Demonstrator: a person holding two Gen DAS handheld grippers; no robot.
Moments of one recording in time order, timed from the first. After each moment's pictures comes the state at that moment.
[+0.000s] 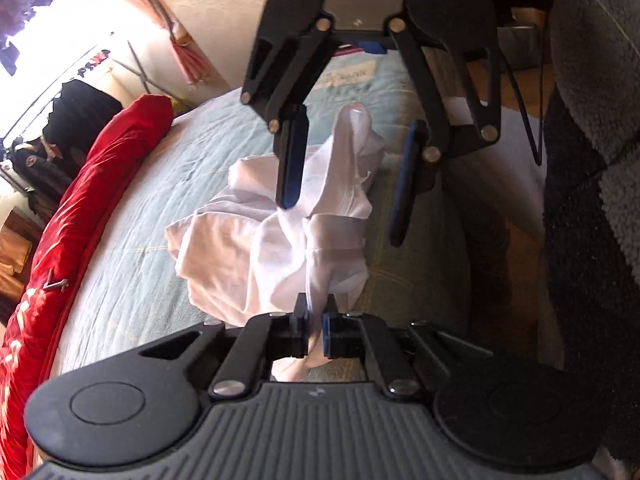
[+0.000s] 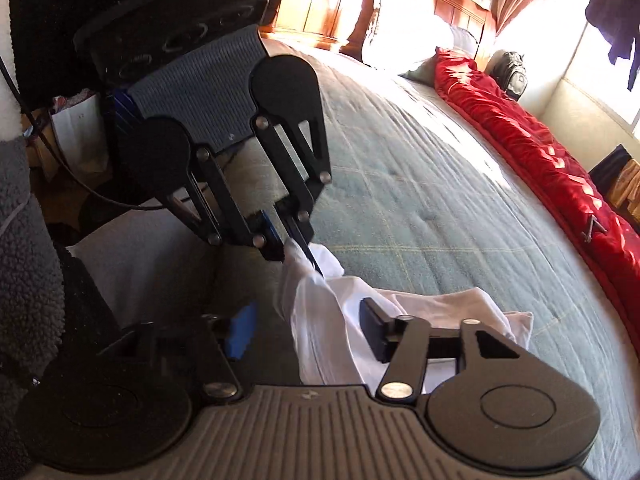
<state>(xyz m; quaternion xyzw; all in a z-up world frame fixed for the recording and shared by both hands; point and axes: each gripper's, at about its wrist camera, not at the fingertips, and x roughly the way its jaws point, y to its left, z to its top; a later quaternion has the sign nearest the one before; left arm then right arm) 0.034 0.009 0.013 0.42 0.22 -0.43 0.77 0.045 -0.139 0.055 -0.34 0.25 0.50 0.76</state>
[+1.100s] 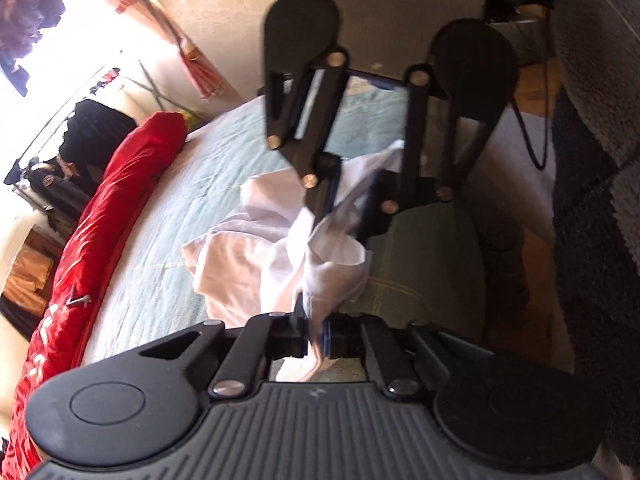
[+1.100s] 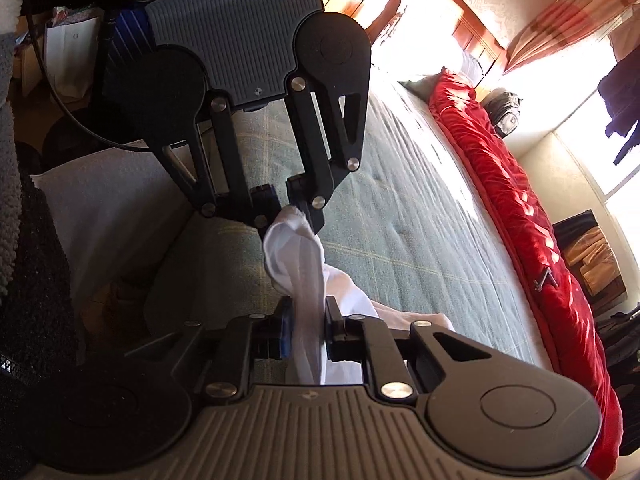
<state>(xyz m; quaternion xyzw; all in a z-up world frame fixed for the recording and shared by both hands) 0.033 0.002 0.021 0.44 0.18 -0.41 0.78 0.016 -0.111 0.044 -0.45 0.19 0.45 0.75</state>
